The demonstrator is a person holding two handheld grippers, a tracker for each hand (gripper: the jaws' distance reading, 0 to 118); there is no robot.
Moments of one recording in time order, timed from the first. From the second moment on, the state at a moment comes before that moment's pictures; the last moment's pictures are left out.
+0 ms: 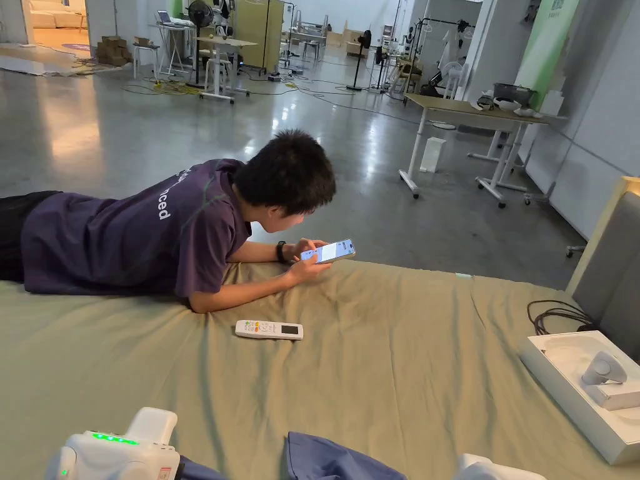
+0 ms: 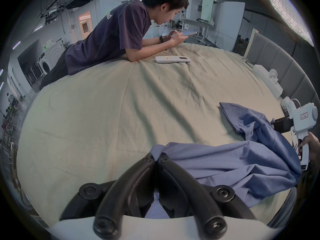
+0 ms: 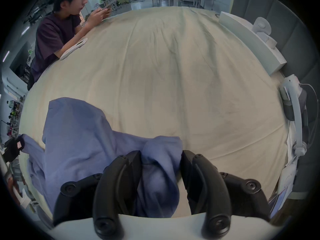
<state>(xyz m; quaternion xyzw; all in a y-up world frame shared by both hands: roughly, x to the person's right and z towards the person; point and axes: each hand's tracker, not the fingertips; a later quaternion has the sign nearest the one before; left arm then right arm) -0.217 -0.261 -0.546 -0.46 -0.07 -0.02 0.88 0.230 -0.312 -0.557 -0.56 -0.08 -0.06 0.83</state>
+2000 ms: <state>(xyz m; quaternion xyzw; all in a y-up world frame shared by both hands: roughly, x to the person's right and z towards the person) -0.342 0.060 -0.528 -0.20 0.07 -0.01 0.98 0.279 0.098 -0.490 -0.10 -0.12 -0.01 0.99</state>
